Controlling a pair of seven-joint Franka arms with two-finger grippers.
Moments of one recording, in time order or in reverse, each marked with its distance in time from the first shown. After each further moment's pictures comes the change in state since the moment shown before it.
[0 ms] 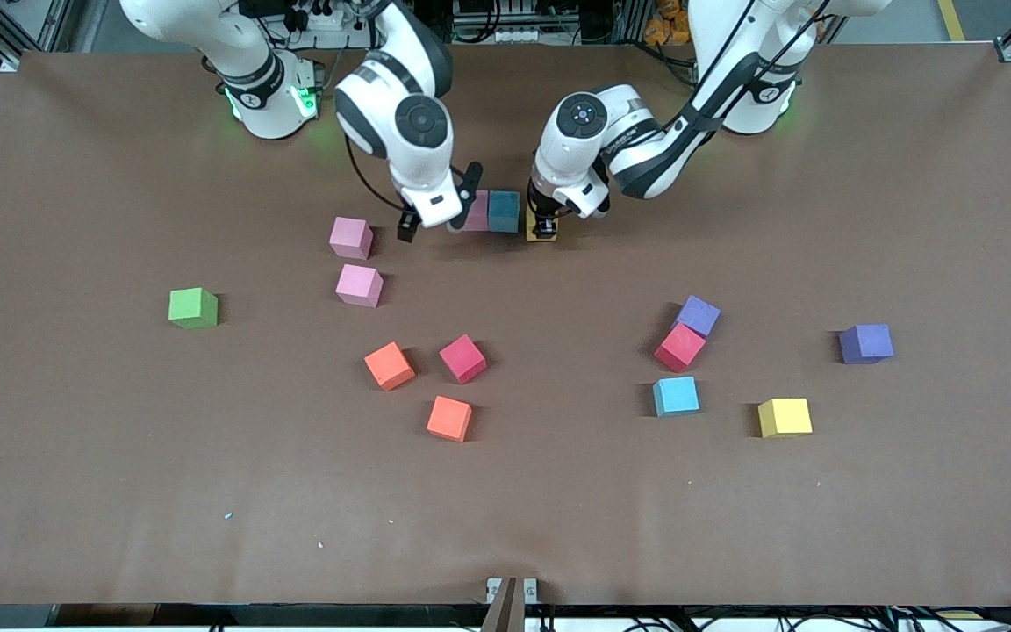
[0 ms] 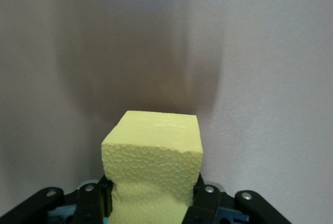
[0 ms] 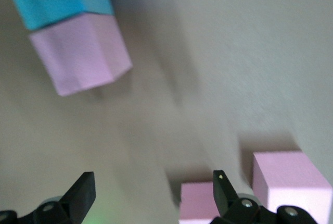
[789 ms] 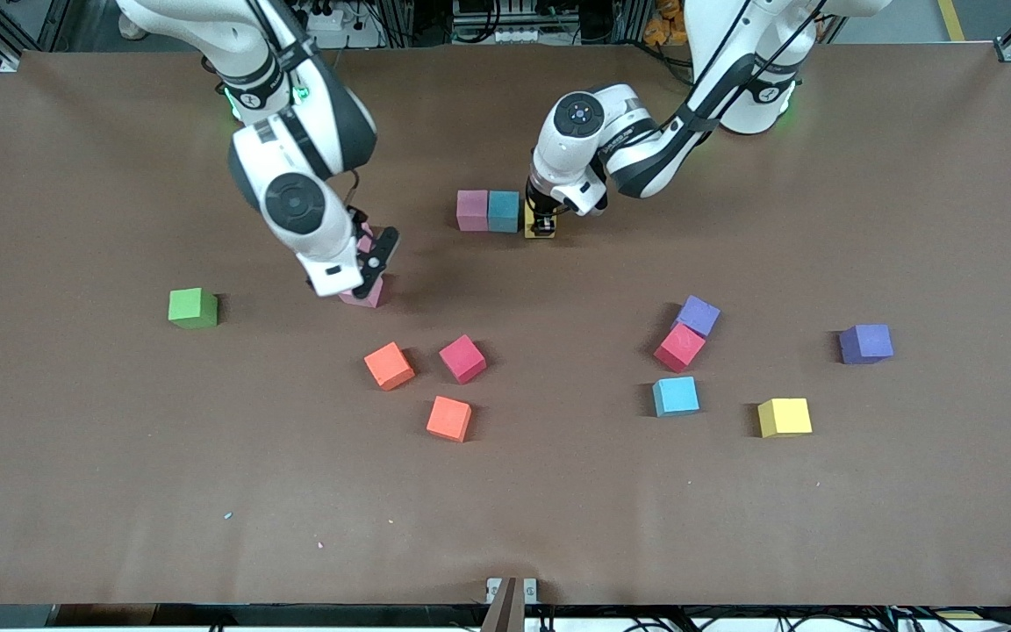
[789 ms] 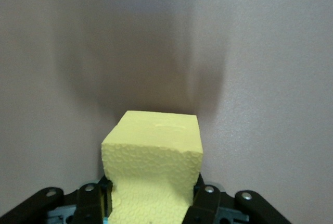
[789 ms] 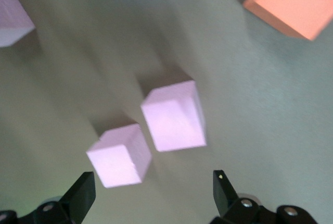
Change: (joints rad) left arm -0.006 0.010 0.002 -0.003 0.000 0.010 -0.009; right arm -0.310 0.009 -0.005 0.109 0.000 -0.110 -0.201
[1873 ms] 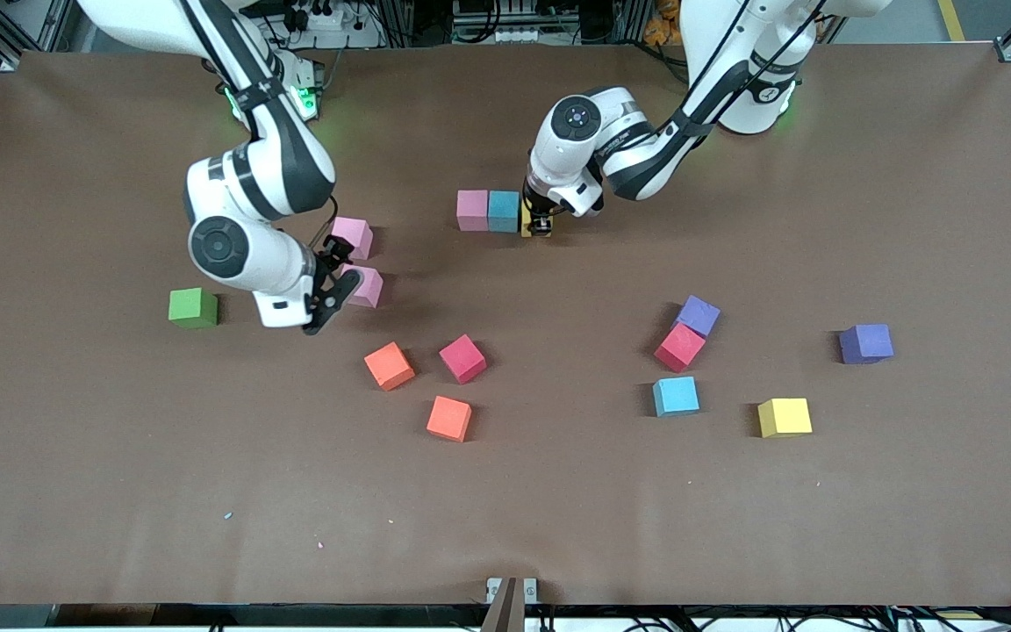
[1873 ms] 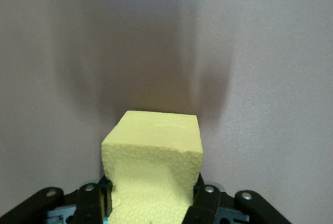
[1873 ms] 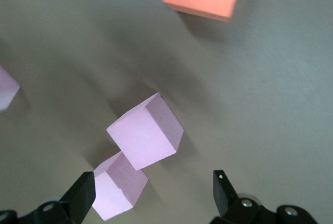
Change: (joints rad) left arm -0.007 0.028 0.001 0.014 0.000 0.012 -0.002; right arm -0.115 0.045 0.003 0.015 0.160 0.071 0.166
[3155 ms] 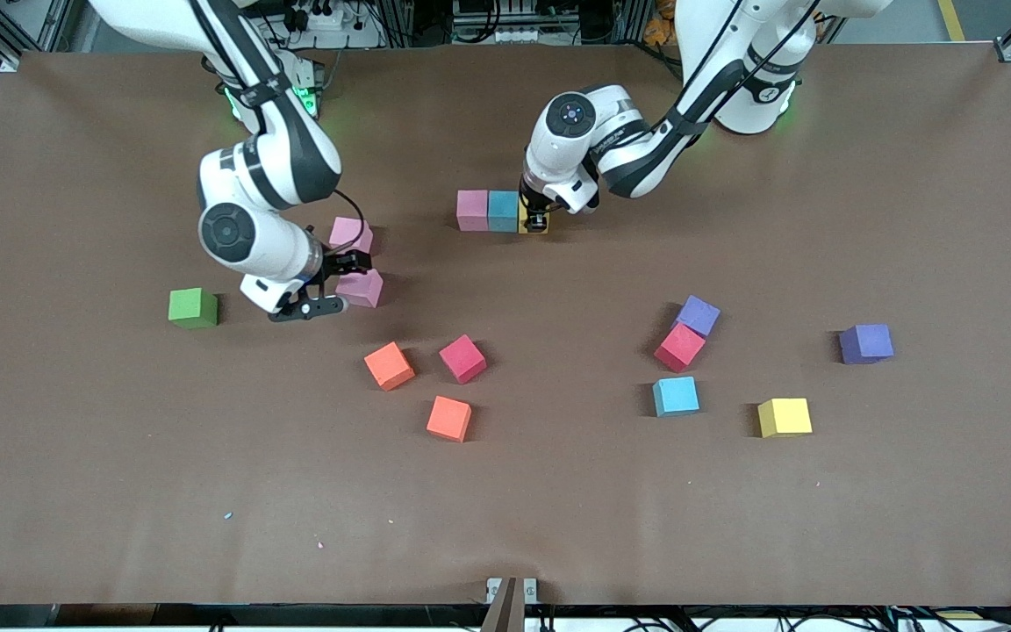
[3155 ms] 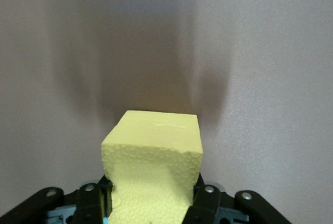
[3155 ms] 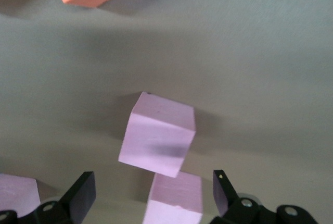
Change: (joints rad) left arm -0.023 0.005 0.005 0.002 0.000 0.000 0.000; right arm 0.046 -0.032 0.017 -0.142 0.043 0.137 0.664
